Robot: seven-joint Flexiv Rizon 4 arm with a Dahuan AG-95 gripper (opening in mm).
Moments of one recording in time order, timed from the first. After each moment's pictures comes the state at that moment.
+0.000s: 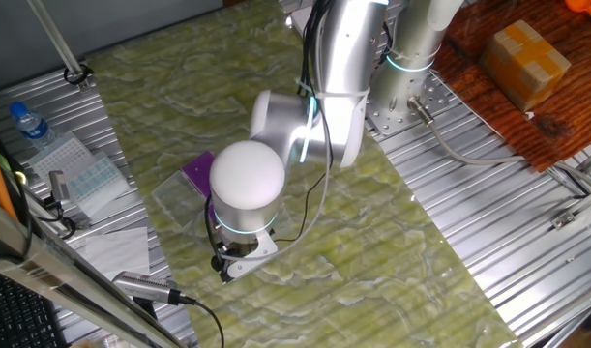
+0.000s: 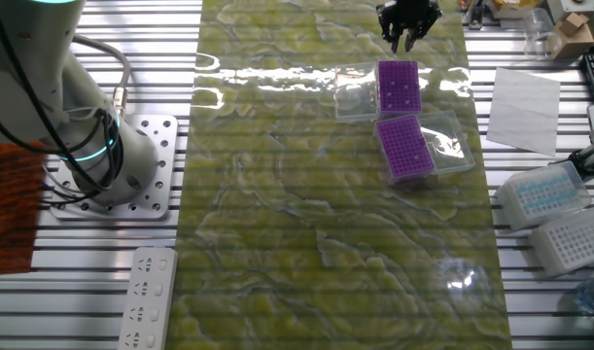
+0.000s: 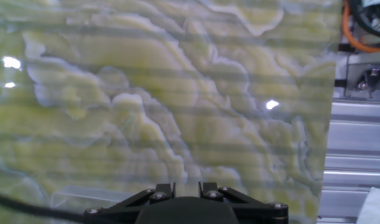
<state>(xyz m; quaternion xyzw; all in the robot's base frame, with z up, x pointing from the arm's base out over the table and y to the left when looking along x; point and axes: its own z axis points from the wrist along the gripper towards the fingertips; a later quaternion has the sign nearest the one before) 0.575 0.243 0.059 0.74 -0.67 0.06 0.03</state>
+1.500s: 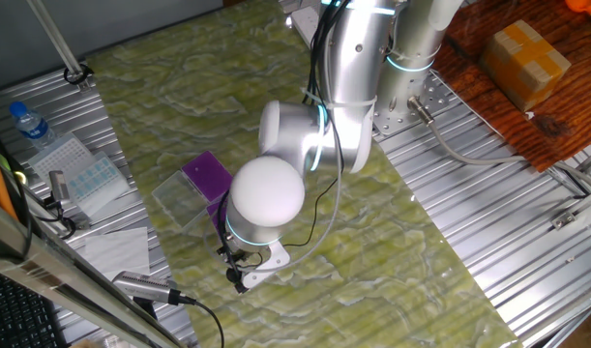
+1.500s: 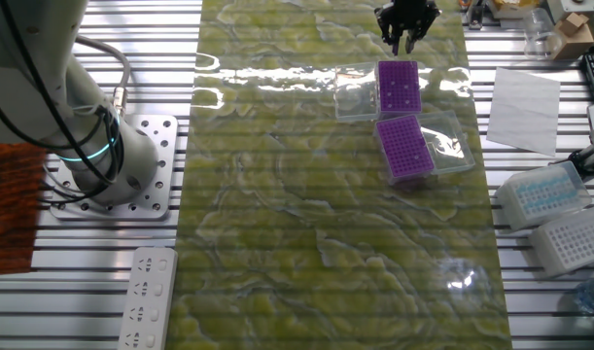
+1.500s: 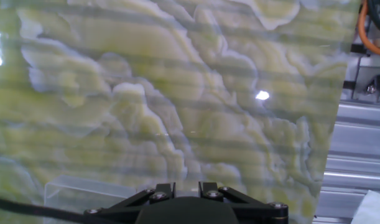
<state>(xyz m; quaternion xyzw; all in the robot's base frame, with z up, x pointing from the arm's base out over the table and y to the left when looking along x) 0.576 0.243 0.054 0.75 -0.65 0.10 0.04</state>
